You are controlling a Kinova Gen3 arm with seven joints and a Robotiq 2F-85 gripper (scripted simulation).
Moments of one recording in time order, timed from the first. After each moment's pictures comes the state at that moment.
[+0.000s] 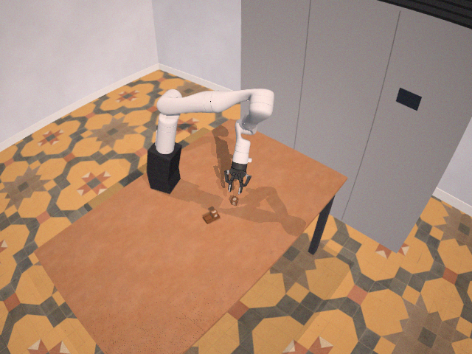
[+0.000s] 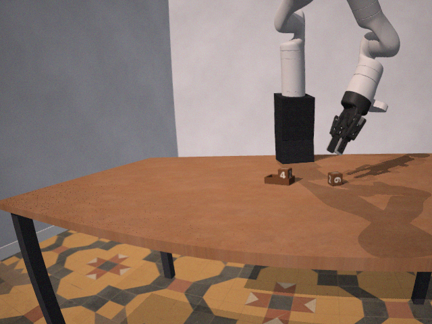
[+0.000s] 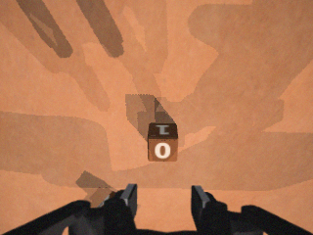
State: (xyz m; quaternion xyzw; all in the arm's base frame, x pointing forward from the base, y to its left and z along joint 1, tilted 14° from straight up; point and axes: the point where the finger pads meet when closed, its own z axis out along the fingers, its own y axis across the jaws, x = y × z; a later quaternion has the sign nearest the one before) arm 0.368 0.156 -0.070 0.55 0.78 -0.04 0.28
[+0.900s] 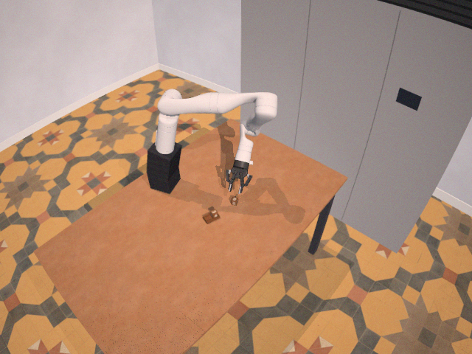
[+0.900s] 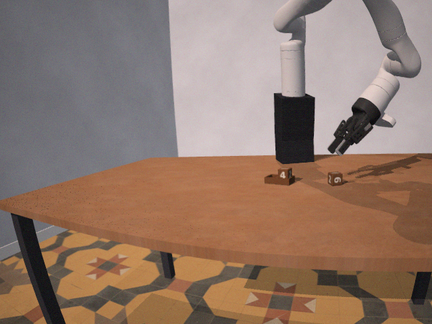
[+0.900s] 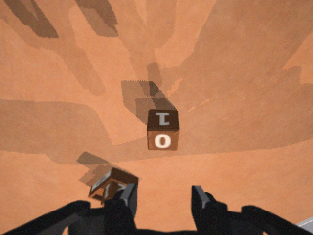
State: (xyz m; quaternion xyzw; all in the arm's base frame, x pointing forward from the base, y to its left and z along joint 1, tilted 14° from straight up) arm 0.367 0.160 -0.072 0.54 0.74 -0.11 0.38
